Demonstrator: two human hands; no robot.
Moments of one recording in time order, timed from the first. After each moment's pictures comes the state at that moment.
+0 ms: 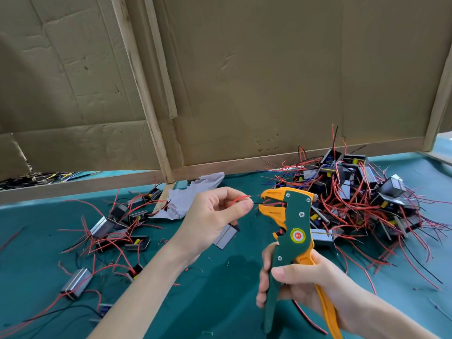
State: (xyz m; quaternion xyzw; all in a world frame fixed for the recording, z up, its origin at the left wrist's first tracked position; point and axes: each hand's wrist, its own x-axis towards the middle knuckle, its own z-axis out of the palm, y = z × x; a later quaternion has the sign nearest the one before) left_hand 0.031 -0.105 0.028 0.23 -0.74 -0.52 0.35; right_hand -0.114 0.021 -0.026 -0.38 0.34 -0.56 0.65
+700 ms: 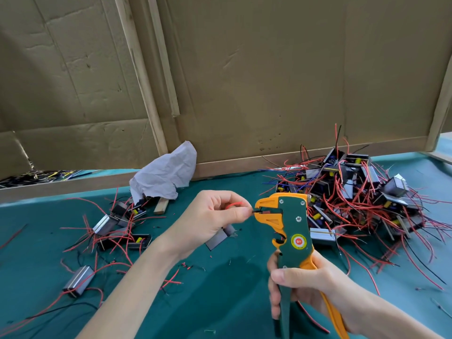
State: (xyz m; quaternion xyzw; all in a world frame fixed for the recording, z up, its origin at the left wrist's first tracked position) left_hand 0.042 -0.113 0.033 0.22 -0.77 -0.54 0.25; right_hand -0.113 0.025 -0.027 -0.43 0.40 -0.52 0.62
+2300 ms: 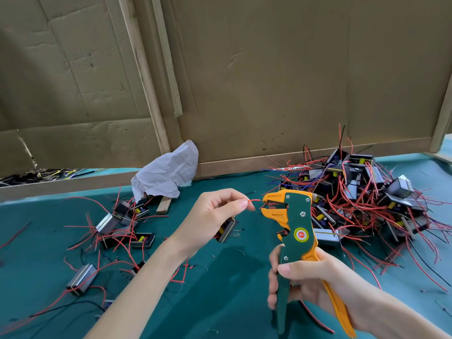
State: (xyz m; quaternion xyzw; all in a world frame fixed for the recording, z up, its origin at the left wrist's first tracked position) left_hand 0.040 -0.122 0.019 0.23 -0.79 -0.50 0.29; right_hand -0.120 0.018 -0.029 -0.40 0.39 -0.52 0.65
